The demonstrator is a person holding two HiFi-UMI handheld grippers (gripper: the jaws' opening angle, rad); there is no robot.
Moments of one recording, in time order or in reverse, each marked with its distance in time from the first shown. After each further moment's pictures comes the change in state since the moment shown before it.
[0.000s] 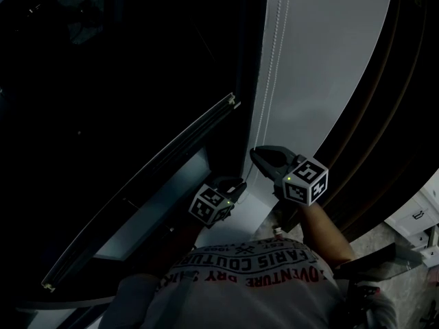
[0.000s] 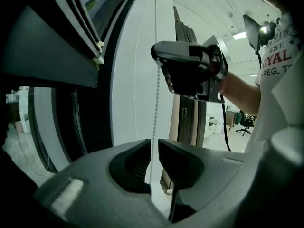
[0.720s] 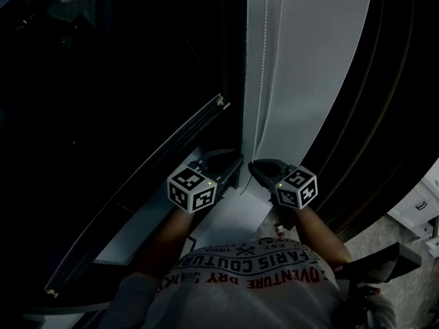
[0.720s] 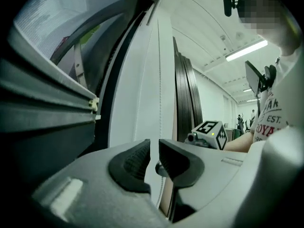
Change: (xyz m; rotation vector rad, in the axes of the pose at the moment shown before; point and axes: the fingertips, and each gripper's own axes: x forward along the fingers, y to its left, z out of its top) left arm -0.041 0.002 0.140 -0.018 -0.283 -0.054; right arm -0.010 -0.015 -0.078 0.106 0.089 -0.039
